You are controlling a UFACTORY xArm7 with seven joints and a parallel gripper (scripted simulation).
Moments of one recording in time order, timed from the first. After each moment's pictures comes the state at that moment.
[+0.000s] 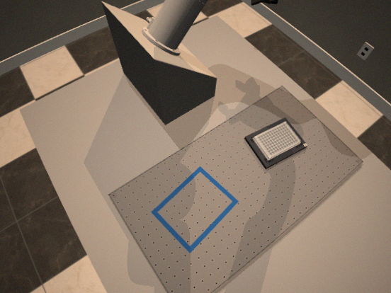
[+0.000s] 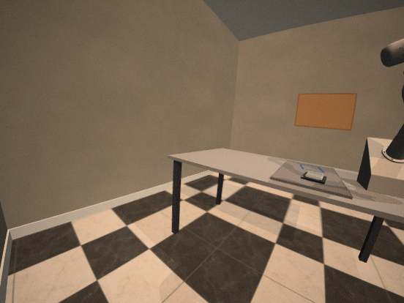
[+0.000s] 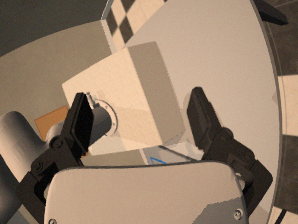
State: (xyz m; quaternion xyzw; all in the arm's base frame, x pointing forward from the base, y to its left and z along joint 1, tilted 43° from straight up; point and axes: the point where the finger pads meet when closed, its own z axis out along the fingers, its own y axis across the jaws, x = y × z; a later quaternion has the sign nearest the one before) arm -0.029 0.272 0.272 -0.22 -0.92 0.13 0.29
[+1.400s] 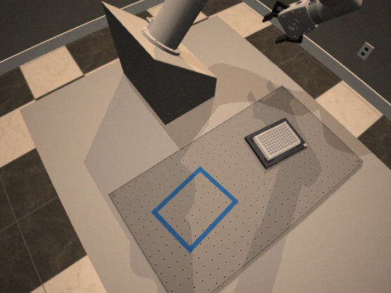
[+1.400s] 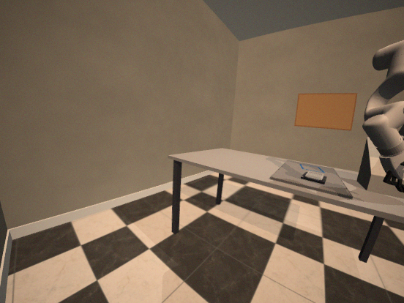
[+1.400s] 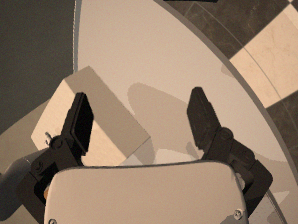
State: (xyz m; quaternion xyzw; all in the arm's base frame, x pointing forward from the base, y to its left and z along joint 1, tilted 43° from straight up) arm 0.098 0.340 0.220 -0.39 -0.84 -0.01 0.38
